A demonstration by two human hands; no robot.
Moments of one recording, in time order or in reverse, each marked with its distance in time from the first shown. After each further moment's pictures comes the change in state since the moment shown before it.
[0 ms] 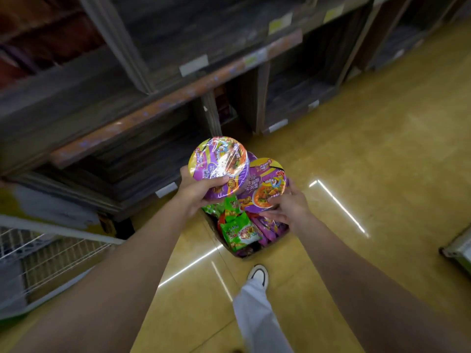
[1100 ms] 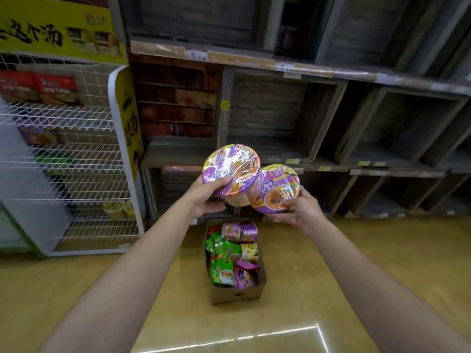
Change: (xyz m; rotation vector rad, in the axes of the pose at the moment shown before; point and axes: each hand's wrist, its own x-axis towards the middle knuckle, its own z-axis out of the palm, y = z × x) left_hand -0.430 0.008 0.018 -0.356 0.047 0.365; right_hand -0.367 -0.055 -0.136 -0.213 -0.291 -0.428
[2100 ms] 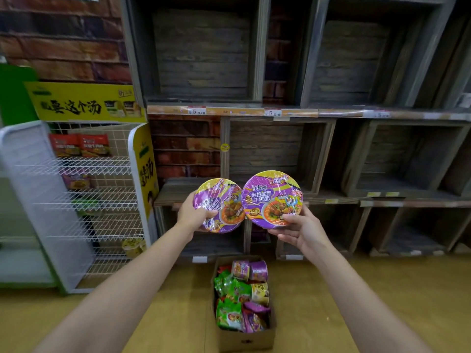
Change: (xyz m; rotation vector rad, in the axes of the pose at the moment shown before) left_hand -0.040 0.003 0.064 0.311 0.391 0.325; right_hand -0.045 -0.027 -0.086 0.119 -0.308 -0.224
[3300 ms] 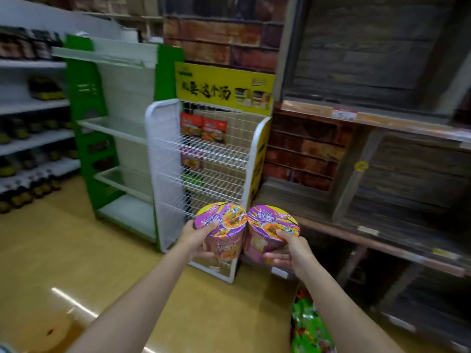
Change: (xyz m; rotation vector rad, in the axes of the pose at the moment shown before) left_hand 0.104 -0.111 -0.316 -0.378 0.372 -0.423; right_hand 0.138 0.136 0.351 -0.391 -0.218 0.354
